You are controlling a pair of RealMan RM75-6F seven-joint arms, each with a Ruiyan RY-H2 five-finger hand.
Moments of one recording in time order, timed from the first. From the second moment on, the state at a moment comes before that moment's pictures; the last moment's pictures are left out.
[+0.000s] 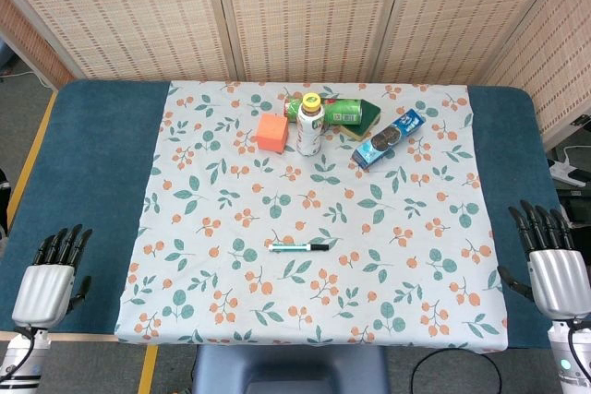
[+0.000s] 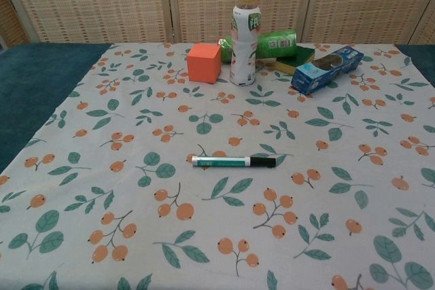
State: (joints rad) left arm -0.12 -1.23 -0.03 -1.61 1.48 1.45 0.34; right arm 0.06 -1.13 0.07 -1.63 -1.53 1.55 -0.15
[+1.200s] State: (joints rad) left arm -0.50 -1.78 -0.11 -1.48 1.47 1.06 0.72; right arm 0.10 -1.17 0.04 -1.60 -1.50 1.41 -0.15
